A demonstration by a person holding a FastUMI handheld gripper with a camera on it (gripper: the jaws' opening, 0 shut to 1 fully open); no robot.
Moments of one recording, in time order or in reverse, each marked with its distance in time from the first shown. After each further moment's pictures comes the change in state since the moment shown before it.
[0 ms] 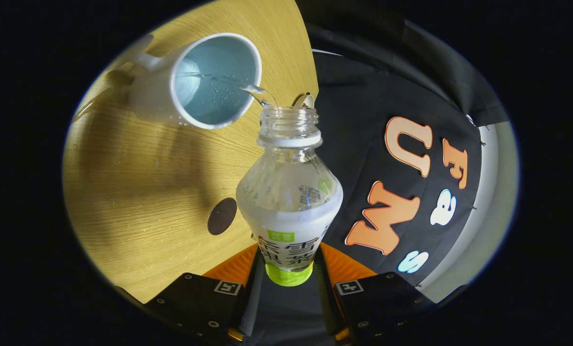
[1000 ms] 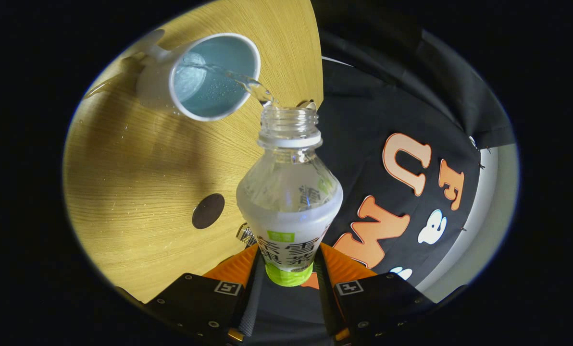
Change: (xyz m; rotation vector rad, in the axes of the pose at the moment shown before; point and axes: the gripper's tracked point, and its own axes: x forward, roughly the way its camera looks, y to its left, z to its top) arm 0.003 -0.027 0.002 -0.124 -0.048 -0.029
